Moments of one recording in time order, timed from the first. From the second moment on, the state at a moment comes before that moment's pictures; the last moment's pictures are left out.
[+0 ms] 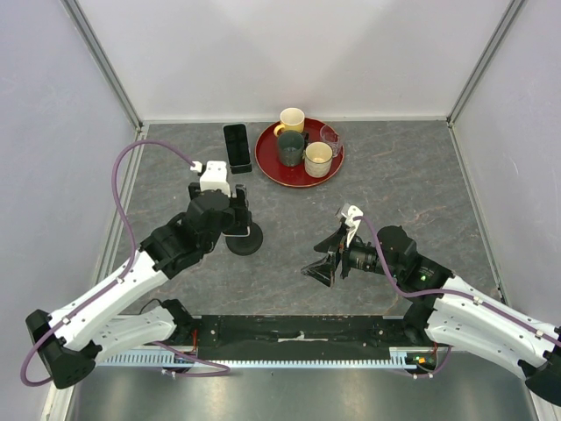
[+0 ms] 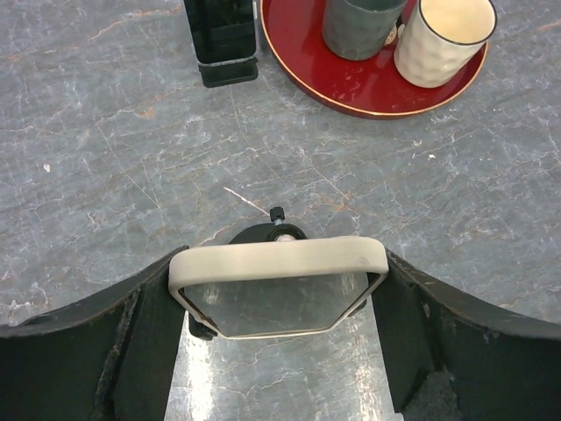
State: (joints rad) left arm -0.81 0.92 0.92 -0.49 -0.61 -0.39; right arm 0.87 0.73 0.51 0.01 -0.34 0.34
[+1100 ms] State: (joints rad) left arm -0.15 1.26 1.04 -0.09 -0.24 -0.10; right arm 0.87 0.76 0.51 0.01 -0.34 0.34
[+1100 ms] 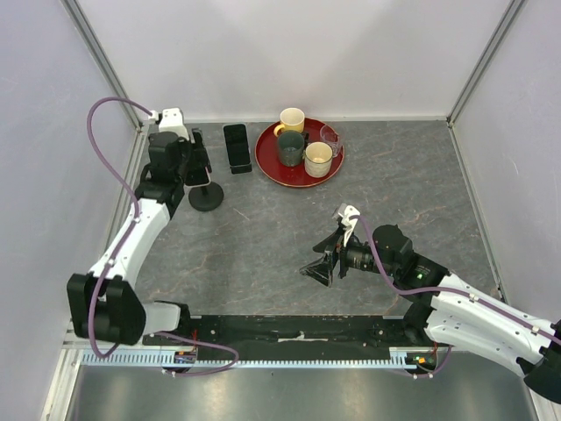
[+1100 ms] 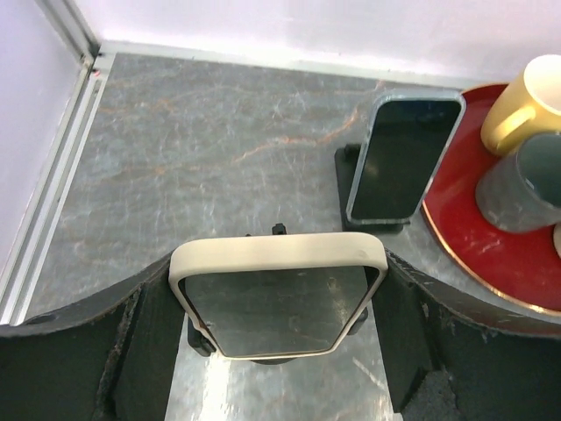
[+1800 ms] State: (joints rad) left arm -0.08 1.60 1.21 0.23 -0.08 -0.07; right arm 0.87 0.75 0.51 0.01 -0.33 0.34
